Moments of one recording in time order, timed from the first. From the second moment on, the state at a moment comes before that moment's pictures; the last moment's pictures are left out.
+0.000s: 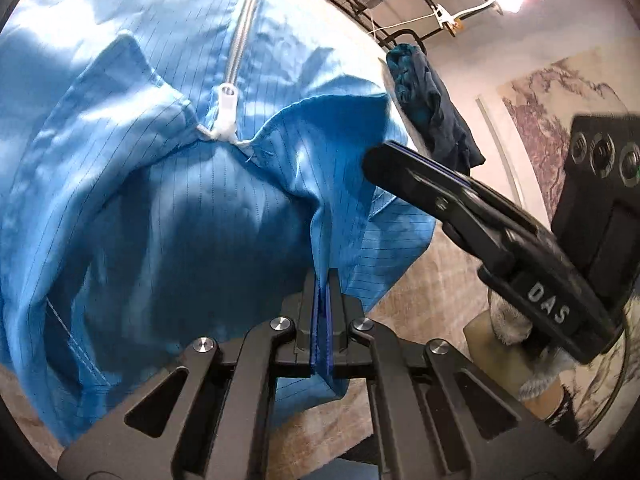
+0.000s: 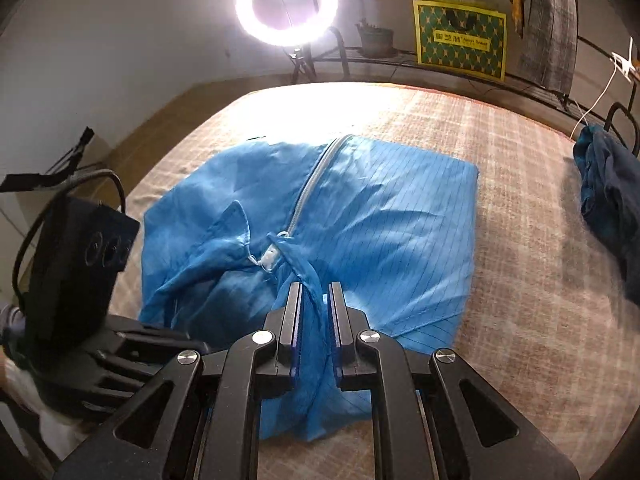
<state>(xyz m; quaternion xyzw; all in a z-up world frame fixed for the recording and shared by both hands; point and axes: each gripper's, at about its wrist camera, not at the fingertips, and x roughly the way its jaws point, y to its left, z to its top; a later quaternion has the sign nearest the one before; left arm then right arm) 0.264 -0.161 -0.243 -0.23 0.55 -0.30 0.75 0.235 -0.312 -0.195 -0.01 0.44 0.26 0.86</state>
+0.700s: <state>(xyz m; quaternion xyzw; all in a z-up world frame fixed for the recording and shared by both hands) 0.237 -0.079 -0.176 -0.18 0.47 -0.27 0.82 0.236 -0.385 -0.181 0.07 0.43 0.15 0.89</state>
